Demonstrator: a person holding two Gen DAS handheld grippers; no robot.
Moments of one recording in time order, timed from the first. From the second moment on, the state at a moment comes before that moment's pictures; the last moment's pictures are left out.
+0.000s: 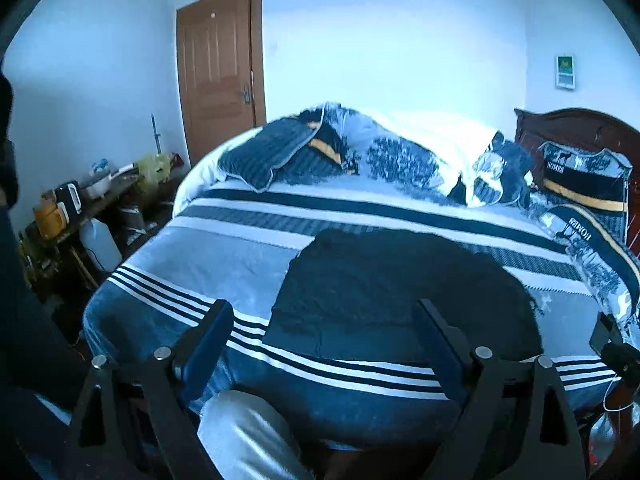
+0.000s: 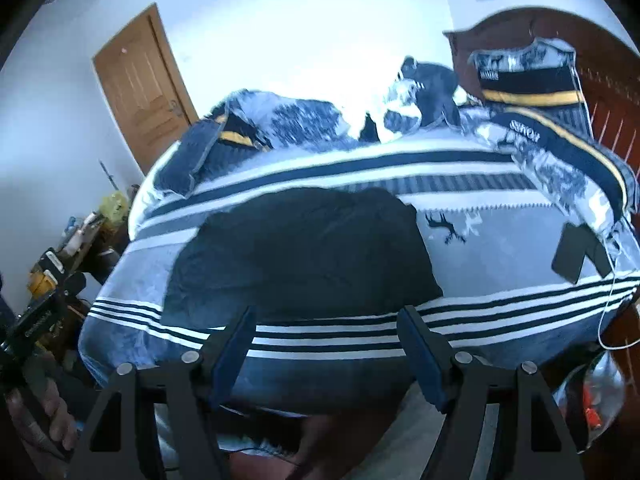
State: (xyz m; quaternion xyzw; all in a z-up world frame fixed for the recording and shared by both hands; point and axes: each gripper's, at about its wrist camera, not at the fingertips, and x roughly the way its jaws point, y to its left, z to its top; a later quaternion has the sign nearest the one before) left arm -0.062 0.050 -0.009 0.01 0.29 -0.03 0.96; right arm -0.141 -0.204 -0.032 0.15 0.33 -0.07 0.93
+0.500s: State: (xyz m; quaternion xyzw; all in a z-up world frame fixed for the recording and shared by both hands) left arm -0.144 0.045 0.024 0.01 0.27 -0.08 0.96; right arm -0.218 -0.161 0.024 0.10 0.30 -0.09 0.95
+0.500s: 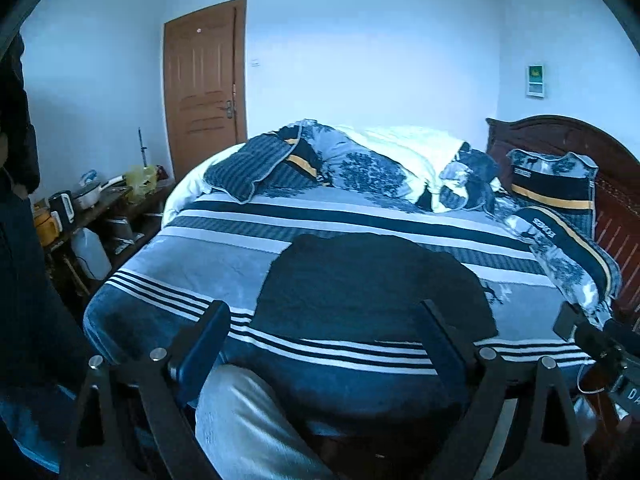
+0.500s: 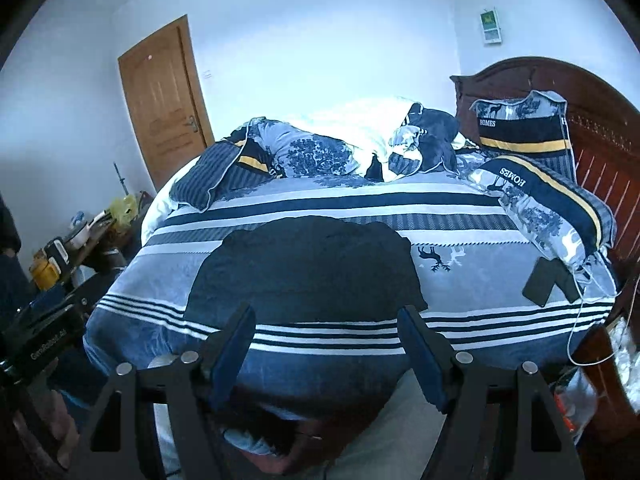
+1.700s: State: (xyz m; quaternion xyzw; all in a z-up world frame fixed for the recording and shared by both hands) left arm -0.163 0.041 0.024 0.02 0.29 -0.07 0.95; right arm -0.222 -0.139 0.021 0.07 0.31 -0.07 0.95
